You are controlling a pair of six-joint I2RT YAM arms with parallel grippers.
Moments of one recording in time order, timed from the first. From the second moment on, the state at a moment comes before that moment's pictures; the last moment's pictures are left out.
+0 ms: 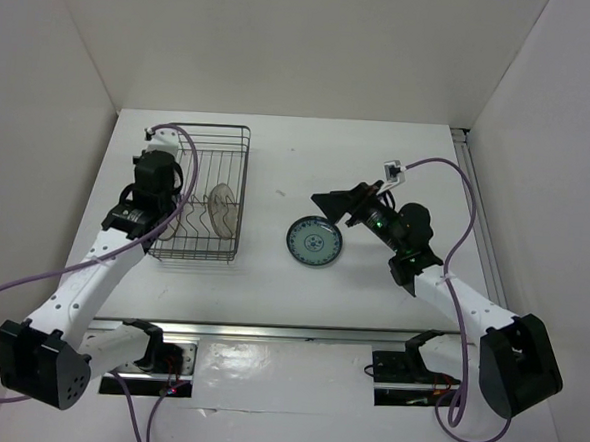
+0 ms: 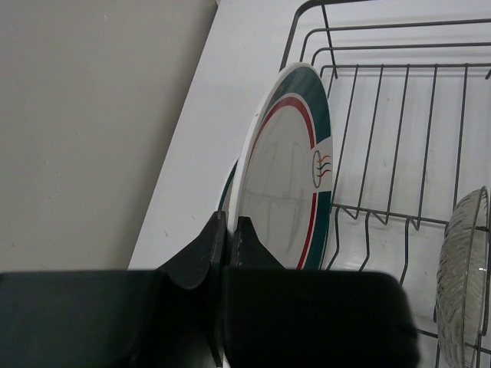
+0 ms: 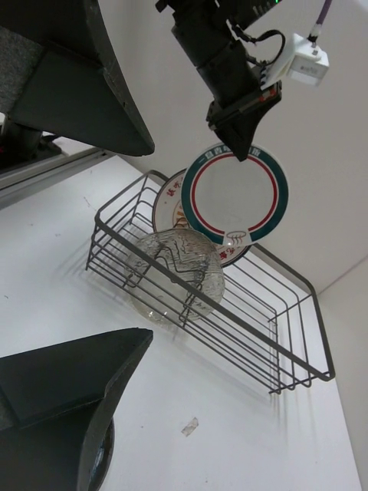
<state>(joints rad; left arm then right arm) -0.24 1.07 0.95 -0.27 -0.65 0.10 0.41 1.12 0.53 0.72 -0.38 0.77</state>
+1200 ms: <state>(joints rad) -0.24 0.96 0.90 -0.30 -0.44 -0.01 0.37 1.17 0.59 0.31 -0.12 0.75</state>
